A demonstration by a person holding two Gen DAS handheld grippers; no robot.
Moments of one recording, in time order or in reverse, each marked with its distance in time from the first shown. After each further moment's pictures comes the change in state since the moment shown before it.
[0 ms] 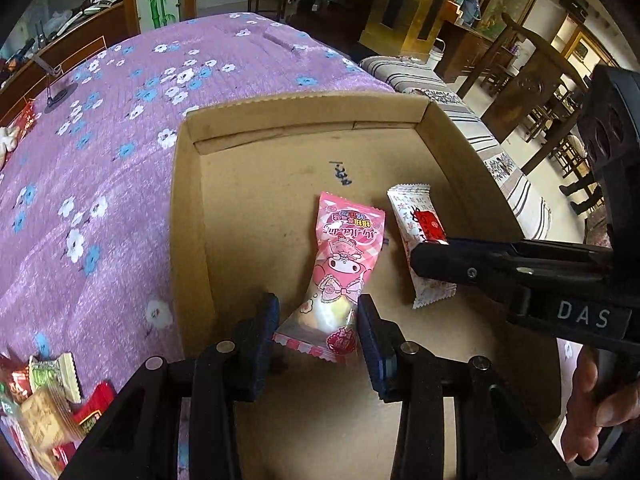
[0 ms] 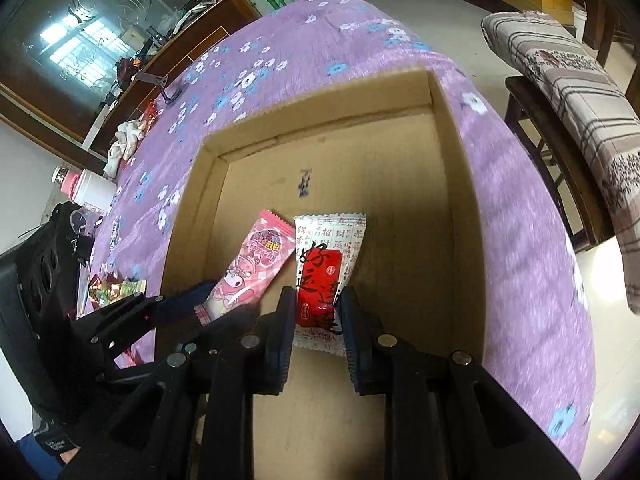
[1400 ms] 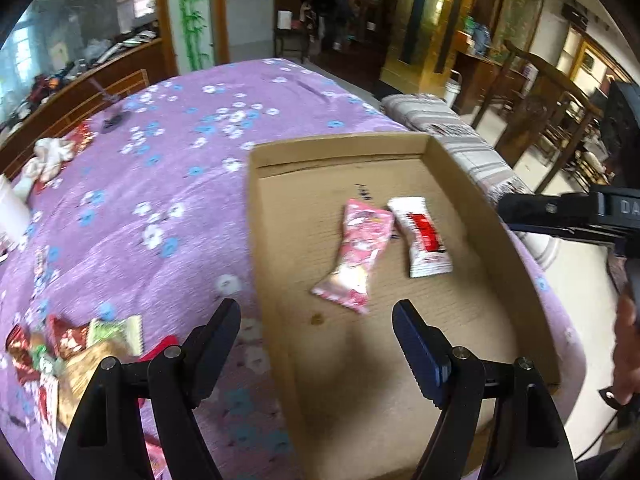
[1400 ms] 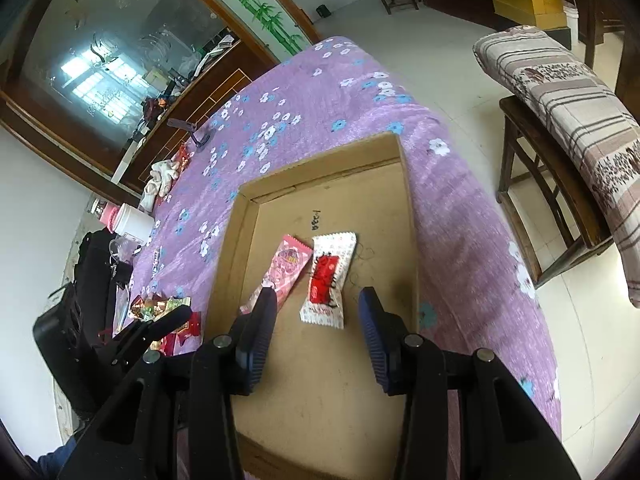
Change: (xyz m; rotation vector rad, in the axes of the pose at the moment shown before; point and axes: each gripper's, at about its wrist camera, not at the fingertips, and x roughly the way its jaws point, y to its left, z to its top) left arm -0.065 0.002 -0.039 -0.016 -0.164 0.128; right arm -0.075 -0.025 -0.016 0.054 -0.126 0.116
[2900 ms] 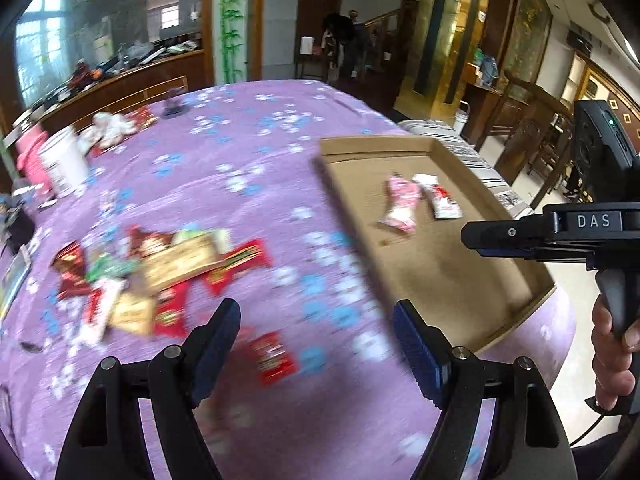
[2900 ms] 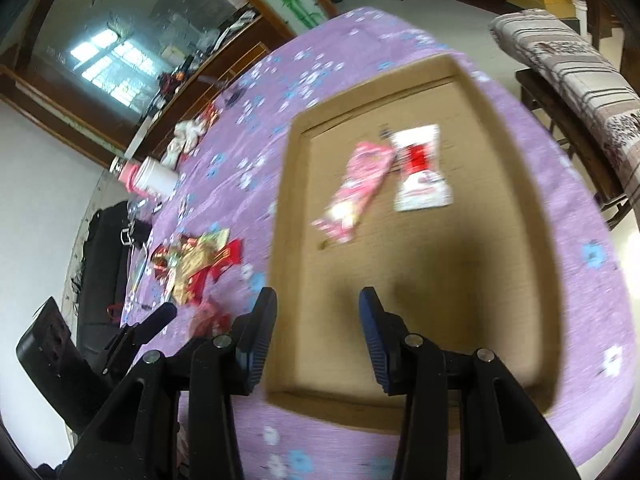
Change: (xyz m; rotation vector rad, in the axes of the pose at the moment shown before) left arm -0.090 0.062 -0.090 -0.061 -0.097 0.017; right arm 0.015 0.081 -0.086 -0.039 0.068 0.037
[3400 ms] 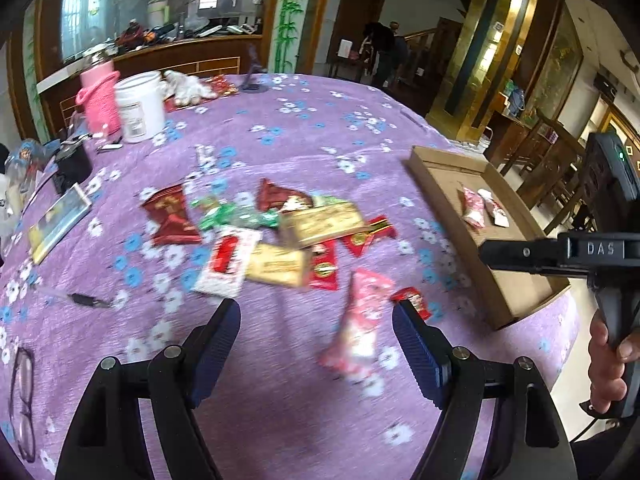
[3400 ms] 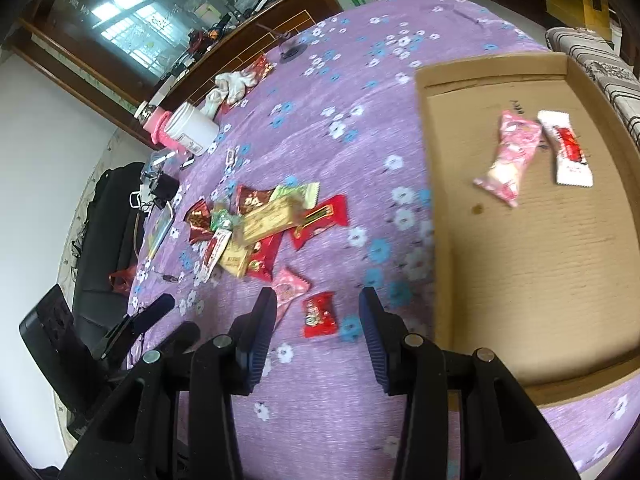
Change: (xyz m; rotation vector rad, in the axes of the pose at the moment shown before) left arm -0.038 0.126 -0.040 -0.137 -0.004 -0.004; right arm 0.055 0.107 -0.031 -0.092 0.072 -0.008
